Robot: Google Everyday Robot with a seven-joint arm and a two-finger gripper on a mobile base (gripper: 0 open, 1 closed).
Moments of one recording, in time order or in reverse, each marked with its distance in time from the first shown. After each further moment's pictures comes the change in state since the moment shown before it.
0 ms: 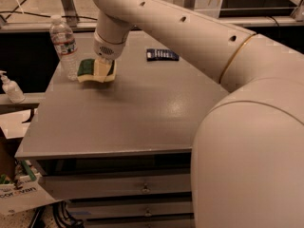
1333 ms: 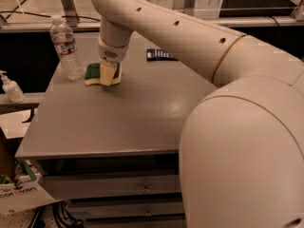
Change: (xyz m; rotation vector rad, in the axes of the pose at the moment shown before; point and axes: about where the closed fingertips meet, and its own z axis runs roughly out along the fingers) arm 0.021 -0.009 0.018 -0.008 0.077 -0.015
